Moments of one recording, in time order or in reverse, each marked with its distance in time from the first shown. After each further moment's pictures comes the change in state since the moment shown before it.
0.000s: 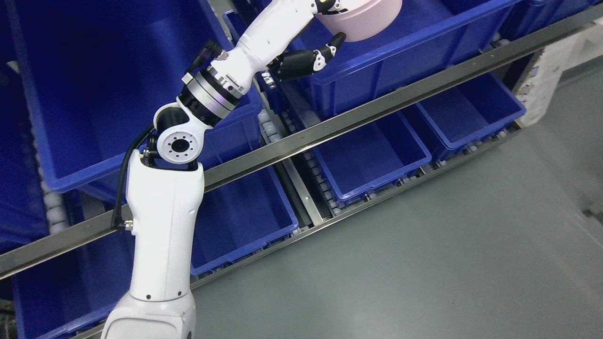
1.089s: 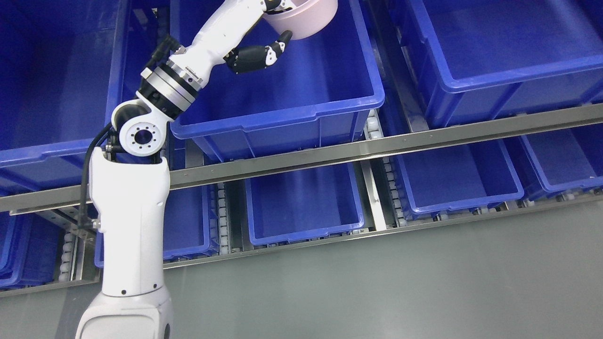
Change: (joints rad) left arm -0.003 0.095 0.090 0.061 -0.062 0.042 -0.058; right arm 0.000 0.000 0.000 0.000 0.000 0.000 -0.002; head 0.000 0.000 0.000
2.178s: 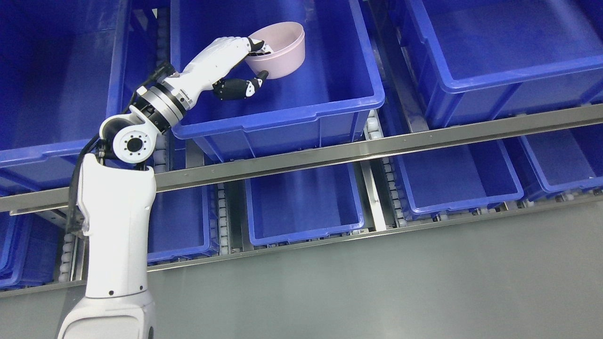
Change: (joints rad) left arm 0.009 0.060 0.013 0.135 -0.079 -0.001 -0.068; right arm 0.000 0.000 0.000 0.000 0.000 0.000 0.002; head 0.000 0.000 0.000
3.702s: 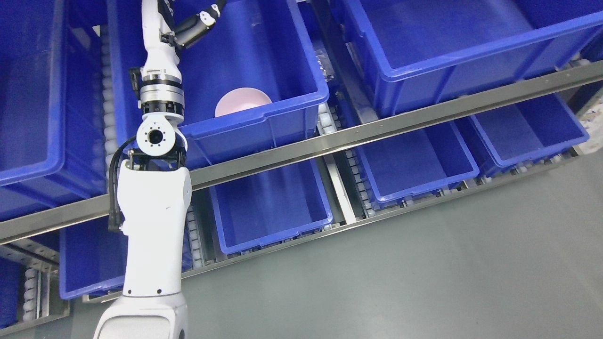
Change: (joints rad) left arm 0.028 -0.133 -0.020 0.016 0.628 0.379 0.736; right arm 0.000 0.000 0.000 0.000 0.000 0.000 0.003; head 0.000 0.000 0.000
